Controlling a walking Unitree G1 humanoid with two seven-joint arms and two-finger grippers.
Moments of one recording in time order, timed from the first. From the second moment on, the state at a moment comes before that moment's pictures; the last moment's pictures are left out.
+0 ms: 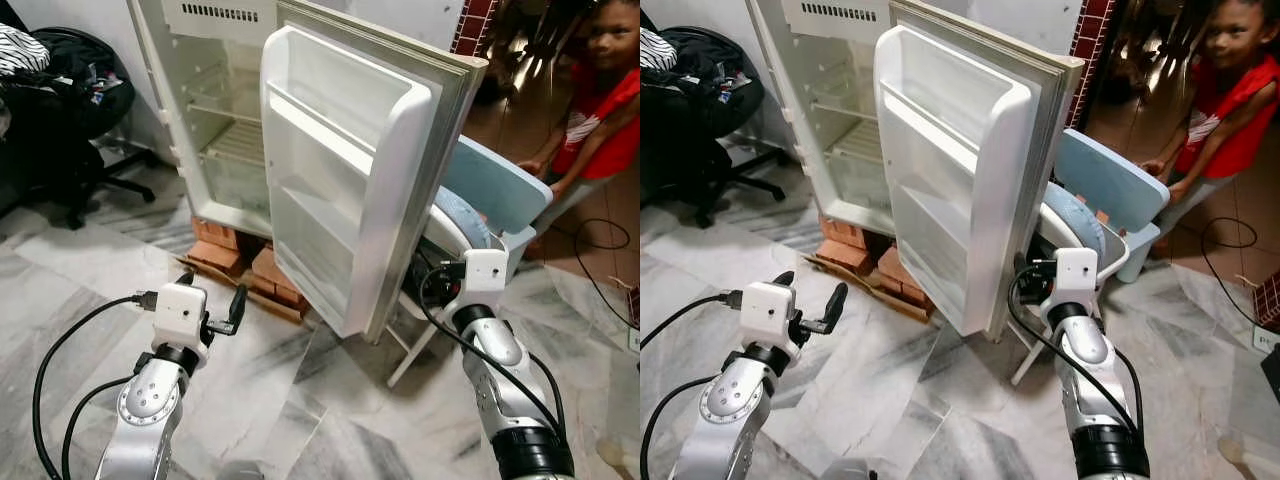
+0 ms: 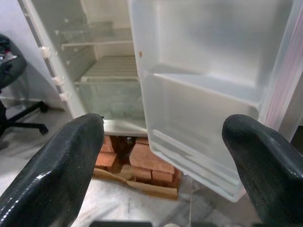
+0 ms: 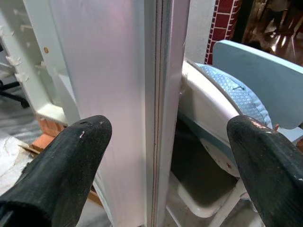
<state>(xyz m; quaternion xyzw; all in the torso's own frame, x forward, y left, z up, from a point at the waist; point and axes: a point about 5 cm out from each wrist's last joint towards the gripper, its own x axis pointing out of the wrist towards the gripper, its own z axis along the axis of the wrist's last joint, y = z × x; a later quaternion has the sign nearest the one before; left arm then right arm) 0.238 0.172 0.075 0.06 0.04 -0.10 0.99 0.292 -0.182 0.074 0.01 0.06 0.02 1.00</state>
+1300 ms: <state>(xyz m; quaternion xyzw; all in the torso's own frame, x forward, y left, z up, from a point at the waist) 0.220 0.174 0.061 0.07 0.09 -0.06 0.99 0.360 -0.152 0.114 0.07 0.03 0.05 1.00</state>
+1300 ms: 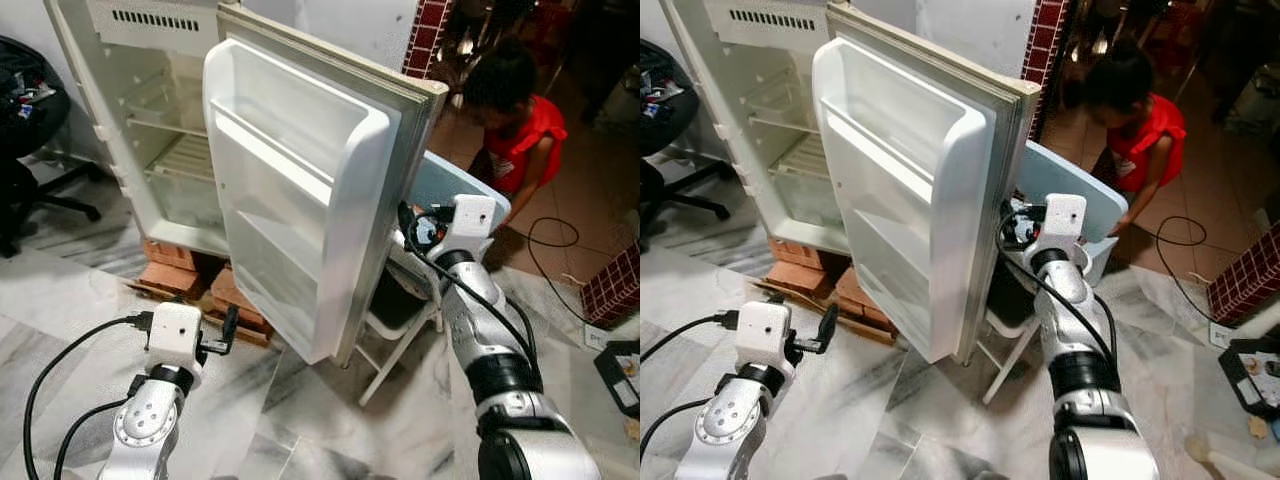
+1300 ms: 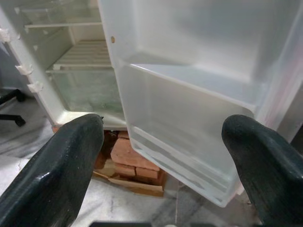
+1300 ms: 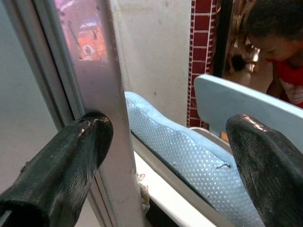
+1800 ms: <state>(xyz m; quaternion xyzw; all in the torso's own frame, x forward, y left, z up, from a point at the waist) 0.219 0.165 0.065 0.06 0.08 -0.07 0.99 0.333 -0.059 0.191 0.41 -0.06 0.40 0.82</state>
